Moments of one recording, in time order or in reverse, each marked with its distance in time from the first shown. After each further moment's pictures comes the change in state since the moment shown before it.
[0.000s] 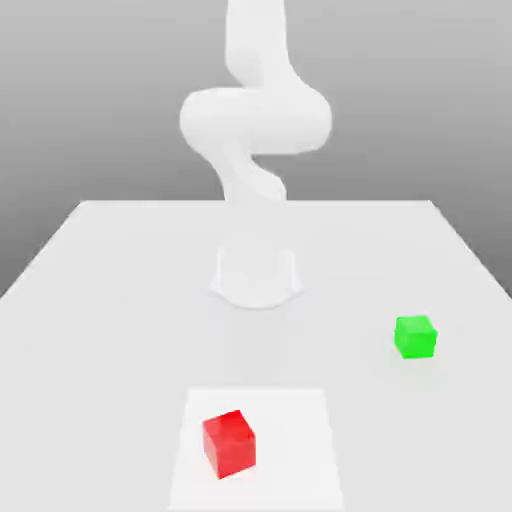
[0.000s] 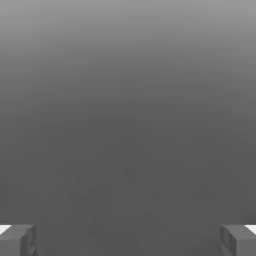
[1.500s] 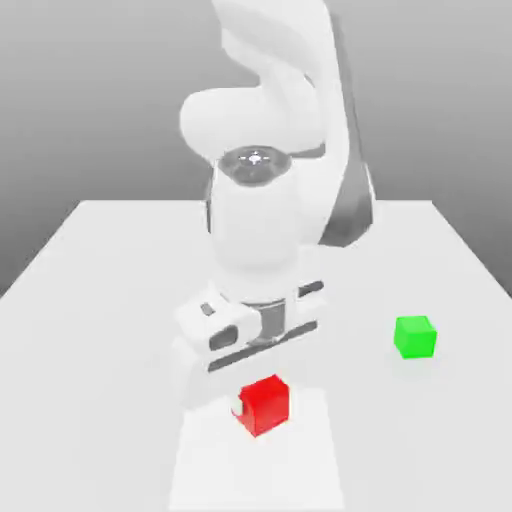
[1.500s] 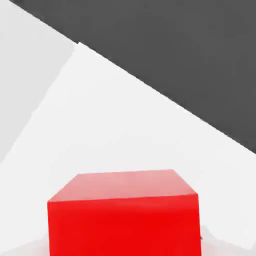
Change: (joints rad) arm 0.244 0.722 0.008 -0.380 0.091 0.378 -0.707
